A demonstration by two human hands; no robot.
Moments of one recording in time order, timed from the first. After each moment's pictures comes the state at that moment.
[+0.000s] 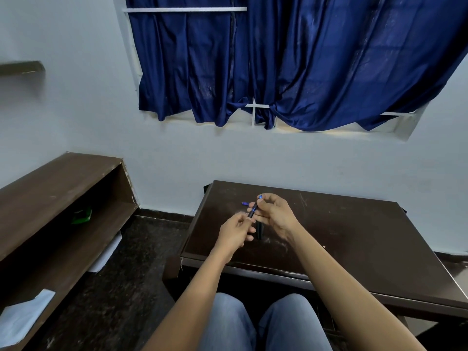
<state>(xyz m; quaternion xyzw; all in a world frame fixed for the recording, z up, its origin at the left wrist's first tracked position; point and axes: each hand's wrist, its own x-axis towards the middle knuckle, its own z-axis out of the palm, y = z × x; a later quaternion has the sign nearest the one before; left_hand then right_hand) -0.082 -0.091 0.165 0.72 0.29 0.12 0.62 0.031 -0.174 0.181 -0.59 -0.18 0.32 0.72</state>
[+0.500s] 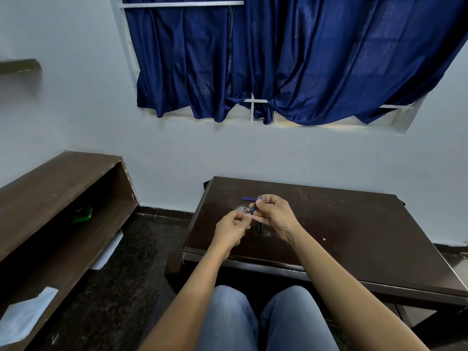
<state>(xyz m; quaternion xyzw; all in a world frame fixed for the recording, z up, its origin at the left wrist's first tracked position) -0.094 -0.089 0.160 0.70 0.32 0.12 0.62 0.019 -0.180 0.168 -0.60 -0.17 0.31 0.72</state>
